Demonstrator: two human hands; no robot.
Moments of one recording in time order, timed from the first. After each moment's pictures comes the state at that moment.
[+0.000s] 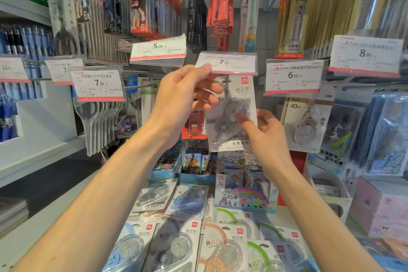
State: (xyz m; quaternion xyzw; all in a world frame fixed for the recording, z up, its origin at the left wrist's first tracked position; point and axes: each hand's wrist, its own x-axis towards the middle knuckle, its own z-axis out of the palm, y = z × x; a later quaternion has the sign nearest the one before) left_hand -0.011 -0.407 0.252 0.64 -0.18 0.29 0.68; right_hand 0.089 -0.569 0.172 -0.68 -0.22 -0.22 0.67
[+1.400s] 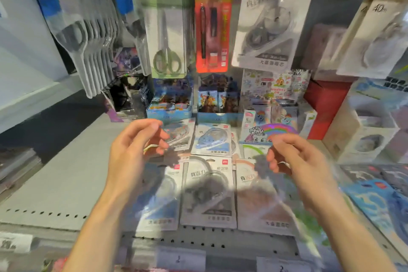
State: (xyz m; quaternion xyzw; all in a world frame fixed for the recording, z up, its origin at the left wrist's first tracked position) left_hand -0.029 -0.273 0.038 0.60 0.03 0.26 0.76; right_hand 0.020 -0.560 0.027 -0.67 -0.08 -0.05 0.74
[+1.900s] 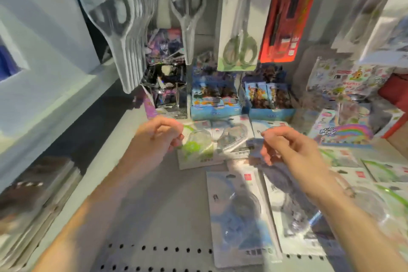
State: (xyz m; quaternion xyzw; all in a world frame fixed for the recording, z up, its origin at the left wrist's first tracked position) left_hand 0.037 -0.094 0.011 0.77 0.04 0.13 0.62; right_hand 0.055 -0.378 0.014 -0.69 -0.07 -0.01 0.72
